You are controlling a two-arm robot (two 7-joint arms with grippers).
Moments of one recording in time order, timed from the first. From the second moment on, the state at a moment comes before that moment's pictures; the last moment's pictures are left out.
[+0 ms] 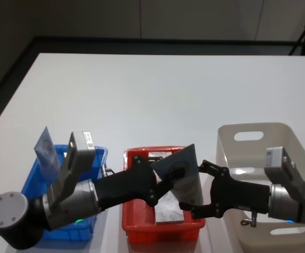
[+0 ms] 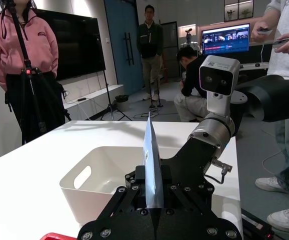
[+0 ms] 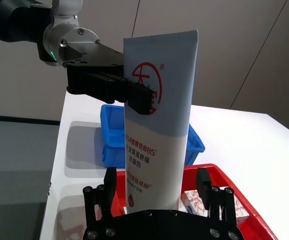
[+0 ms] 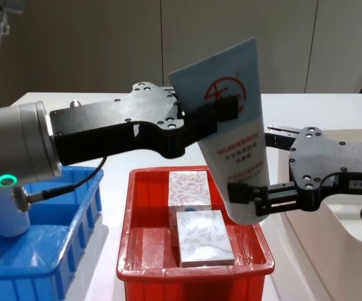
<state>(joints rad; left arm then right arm) -0.31 0.53 0.53 -1.44 -0.54 -0.22 -0.80 0.40 0.52 -0.60 -1.27 0.42 -0.29 0.87</state>
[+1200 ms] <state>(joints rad) -0.31 0.53 0.53 -1.44 -0.54 -0.22 -0.80 0.43 0.49 -0.62 -1.24 0.41 -0.29 0.88</state>
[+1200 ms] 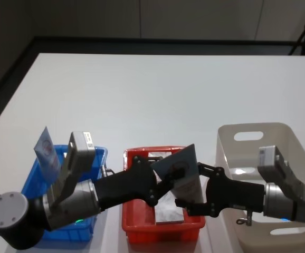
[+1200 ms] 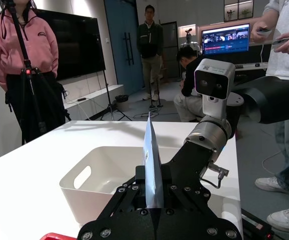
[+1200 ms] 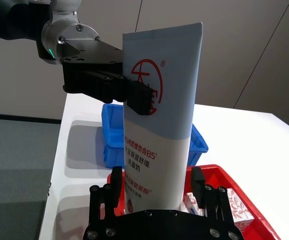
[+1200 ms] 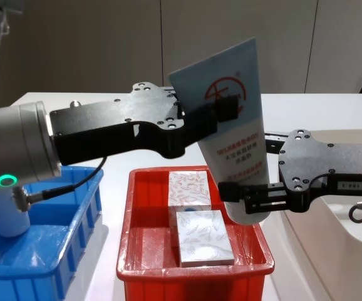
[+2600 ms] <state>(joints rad) -0.31 0.53 0.53 -1.44 -0.54 -0.22 -0.80 0.43 0.50 -0.62 -1.24 0.41 -0.29 0.88</state>
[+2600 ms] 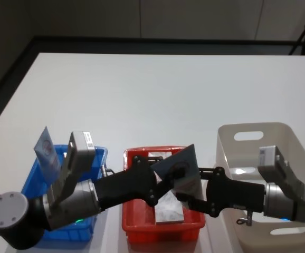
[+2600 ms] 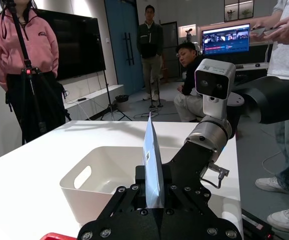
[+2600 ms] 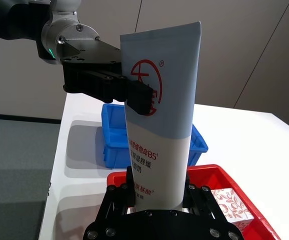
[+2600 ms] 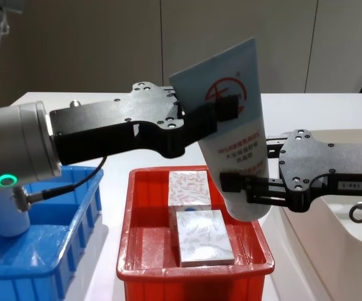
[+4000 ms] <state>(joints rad) -0.31 0.53 0.53 -1.44 -0.54 -0.22 -0.80 0.43 0.50 -0.62 -1.24 0.41 -0.29 0.88</state>
